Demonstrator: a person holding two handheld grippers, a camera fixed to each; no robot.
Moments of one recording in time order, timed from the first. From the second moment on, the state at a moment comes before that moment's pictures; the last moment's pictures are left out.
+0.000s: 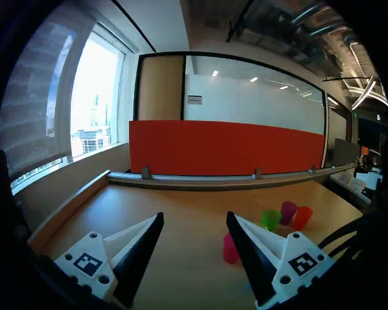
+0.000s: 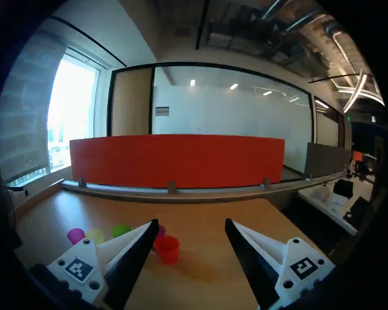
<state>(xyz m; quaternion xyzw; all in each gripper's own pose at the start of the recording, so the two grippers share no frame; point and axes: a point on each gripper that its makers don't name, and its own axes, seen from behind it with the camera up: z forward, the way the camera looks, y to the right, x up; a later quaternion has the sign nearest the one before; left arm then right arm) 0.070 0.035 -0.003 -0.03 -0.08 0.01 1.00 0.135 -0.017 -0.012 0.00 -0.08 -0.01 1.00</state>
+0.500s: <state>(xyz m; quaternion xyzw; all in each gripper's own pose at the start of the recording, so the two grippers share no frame) 0.051 0.039 0.009 -0.03 -0.06 0.00 1.00 0.156 -0.027 -0.009 -0.01 -0.07 -0.03 1.00</state>
